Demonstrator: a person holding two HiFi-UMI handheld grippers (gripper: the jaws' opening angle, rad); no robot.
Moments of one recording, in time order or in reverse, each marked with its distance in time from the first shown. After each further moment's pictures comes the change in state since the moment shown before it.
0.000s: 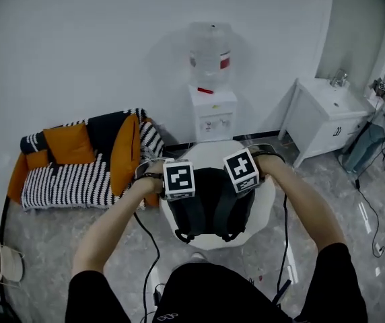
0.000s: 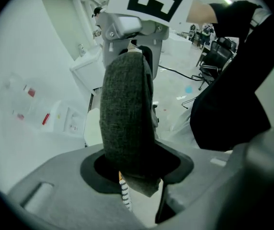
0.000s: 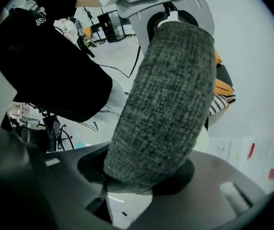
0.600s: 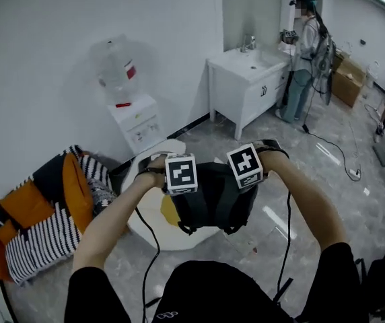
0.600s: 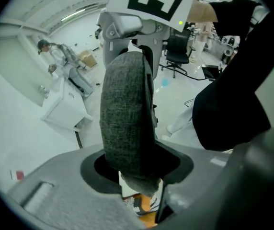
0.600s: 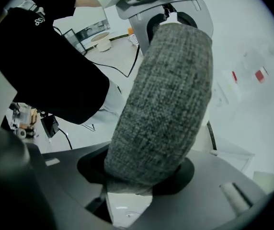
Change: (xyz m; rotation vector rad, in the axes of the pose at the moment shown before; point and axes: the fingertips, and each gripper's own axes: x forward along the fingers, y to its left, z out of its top) left arm 0.021 -0.052 0.181 0.497 -0.052 -0.076; right arm -0.002 0.159 -0.107 0.501 -0.061 -0.056
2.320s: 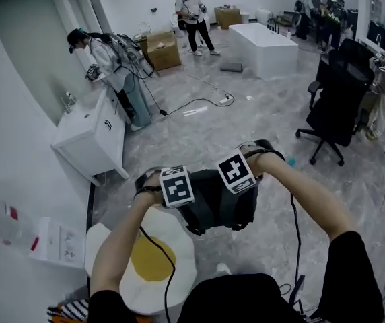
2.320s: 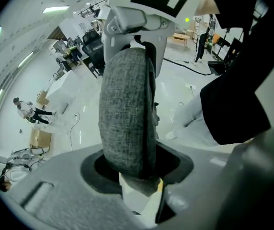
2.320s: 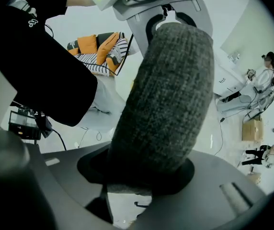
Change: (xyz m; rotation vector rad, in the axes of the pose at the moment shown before) left arm 0.048 -0.127 0.248 0.975 -0.146 -0.178; right arm 0.031 0.256 -0.100 1.012 -0.059 -0.095
